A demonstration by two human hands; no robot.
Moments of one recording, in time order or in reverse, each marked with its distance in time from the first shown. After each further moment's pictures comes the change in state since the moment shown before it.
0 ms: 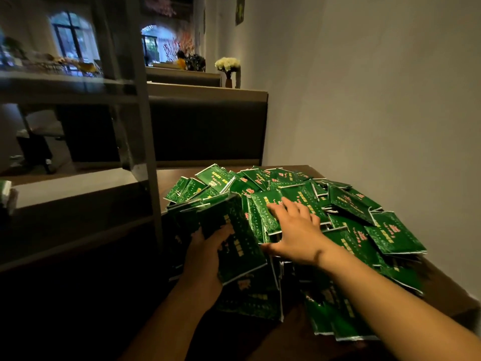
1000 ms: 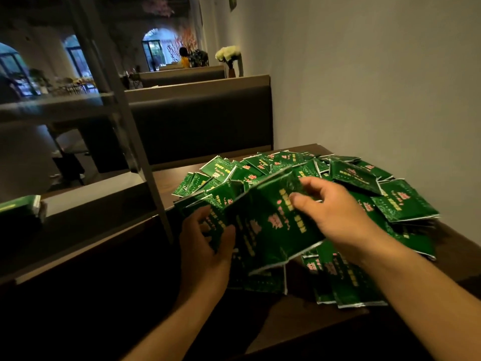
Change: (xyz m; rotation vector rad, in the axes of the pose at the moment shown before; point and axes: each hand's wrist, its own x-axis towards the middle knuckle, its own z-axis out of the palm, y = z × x) left_hand -0.039 -0.011 -0.008 0.865 0.170 0.548; right_hand -0.083 0.000 -0.052 1.340 0.123 -0.046
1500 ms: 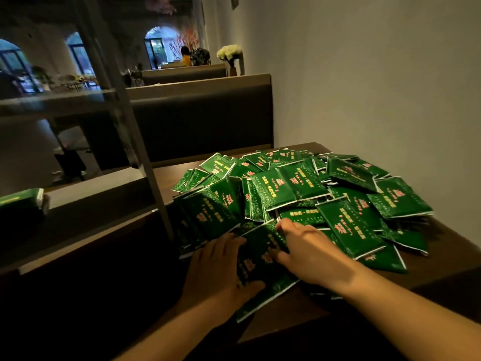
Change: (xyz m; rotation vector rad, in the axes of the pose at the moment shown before) left_hand -0.022 -0.006 0.000 0.979 -0.436 0.230; right_hand -0.010 0.060 0.014 -1.198 -0.200 -0.039
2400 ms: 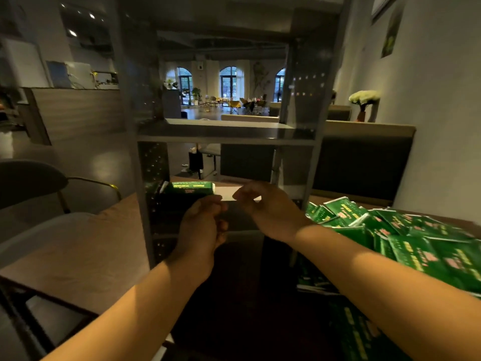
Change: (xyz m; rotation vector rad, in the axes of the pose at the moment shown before) left_hand -0.064 -0.143 -0.150 -1.536 0.817 -0.720; right_hand 0.102 -0.279 -0.026 0.502 -0.017 -0.649
